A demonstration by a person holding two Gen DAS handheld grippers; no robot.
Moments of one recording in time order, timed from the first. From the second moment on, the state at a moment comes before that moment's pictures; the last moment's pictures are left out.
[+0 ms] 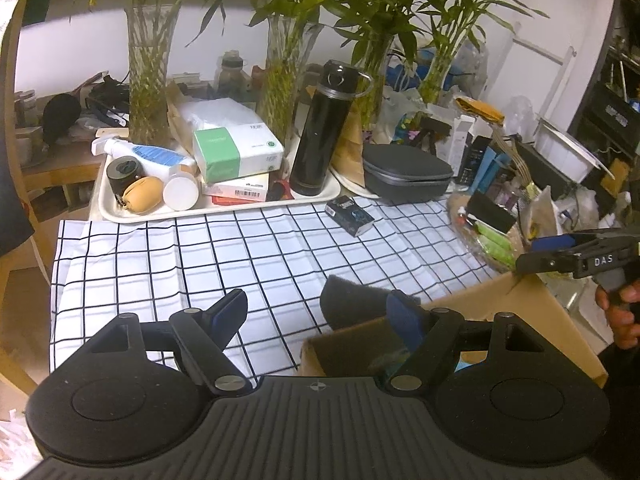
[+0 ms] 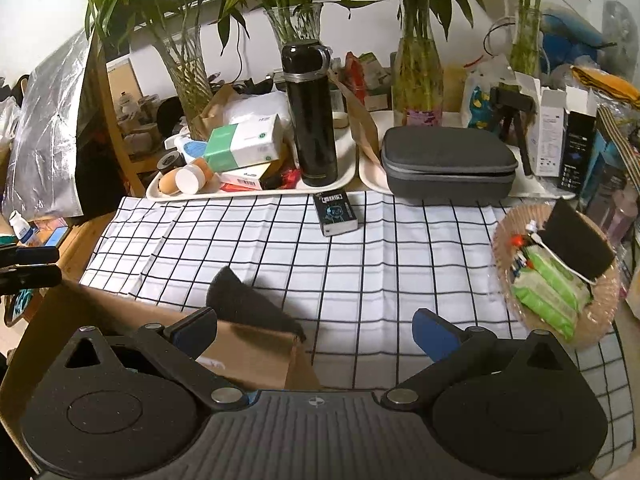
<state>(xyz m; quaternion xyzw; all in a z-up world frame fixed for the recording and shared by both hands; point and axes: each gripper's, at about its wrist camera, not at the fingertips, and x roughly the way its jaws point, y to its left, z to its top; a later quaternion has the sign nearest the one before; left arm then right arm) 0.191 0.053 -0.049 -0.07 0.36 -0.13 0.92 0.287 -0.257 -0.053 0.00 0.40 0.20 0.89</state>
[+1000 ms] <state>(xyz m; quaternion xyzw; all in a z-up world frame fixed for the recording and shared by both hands) 0.280 0.080 -0.096 -0.09 0.36 -0.16 0.92 0.392 -0.253 -0.094 -0.05 0.38 0.22 0.90</state>
